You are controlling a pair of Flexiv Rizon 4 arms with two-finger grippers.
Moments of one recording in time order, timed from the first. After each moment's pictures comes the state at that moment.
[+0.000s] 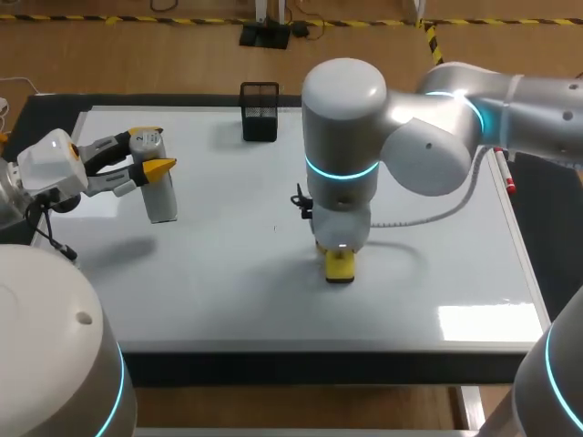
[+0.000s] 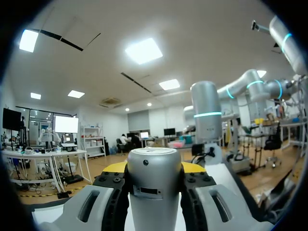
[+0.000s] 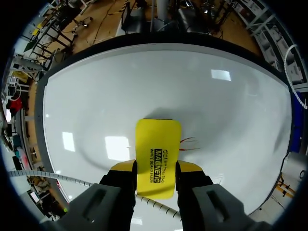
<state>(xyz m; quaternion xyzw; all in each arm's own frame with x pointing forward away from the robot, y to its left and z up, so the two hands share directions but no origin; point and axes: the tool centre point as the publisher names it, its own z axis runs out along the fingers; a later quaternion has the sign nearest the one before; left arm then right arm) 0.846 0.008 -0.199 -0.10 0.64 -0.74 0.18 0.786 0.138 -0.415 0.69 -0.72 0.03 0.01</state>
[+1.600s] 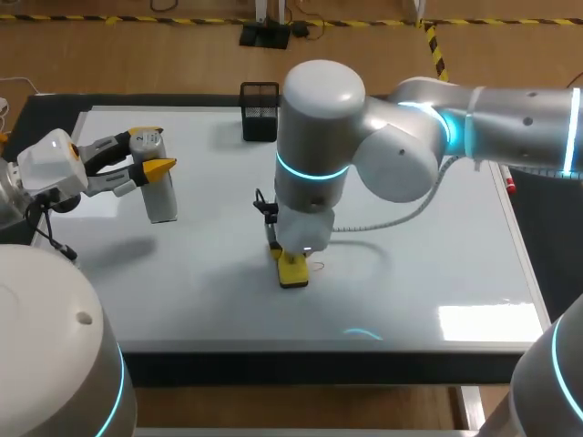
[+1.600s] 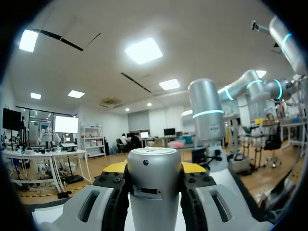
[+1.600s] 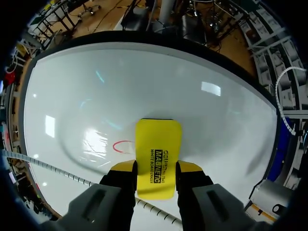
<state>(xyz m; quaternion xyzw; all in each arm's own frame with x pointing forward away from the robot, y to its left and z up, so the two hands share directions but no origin) 0.846 0.008 -0.199 -0.10 0.64 -0.74 0.18 0.778 0.225 -0.422 0.75 -0.66 -0.03 -0.03</state>
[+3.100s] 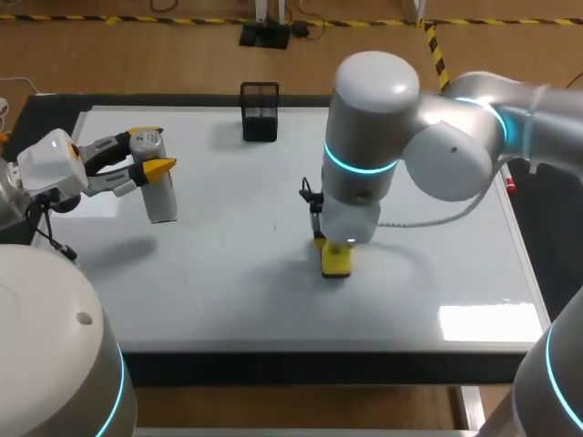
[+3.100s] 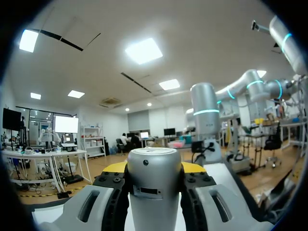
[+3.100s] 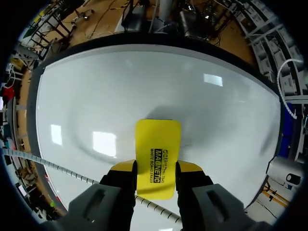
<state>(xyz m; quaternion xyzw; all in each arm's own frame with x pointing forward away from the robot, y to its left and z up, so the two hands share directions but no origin) 0.846 0.008 -0.199 -0.10 0.64 -0.74 0.18 0.793 0.149 -0.401 0.72 -0.70 -0.01 -0.03</state>
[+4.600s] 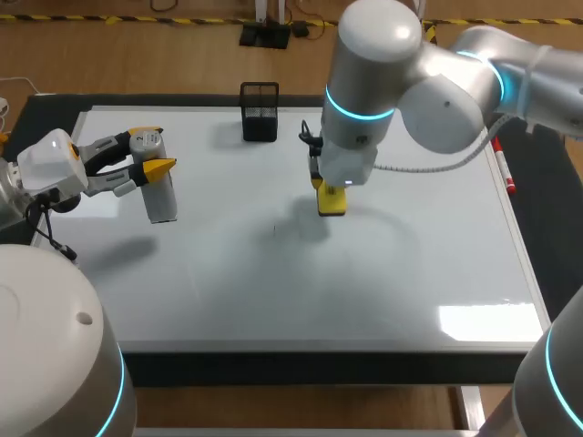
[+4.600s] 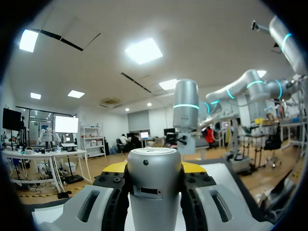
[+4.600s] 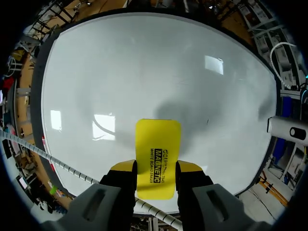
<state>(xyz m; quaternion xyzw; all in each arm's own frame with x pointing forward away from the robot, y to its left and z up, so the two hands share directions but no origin) 0.846 0.008 -0.199 -0.10 0.64 -0.74 0.18 0.907 0.152 -0.367 0.72 -0.69 0.03 -0.08</state>
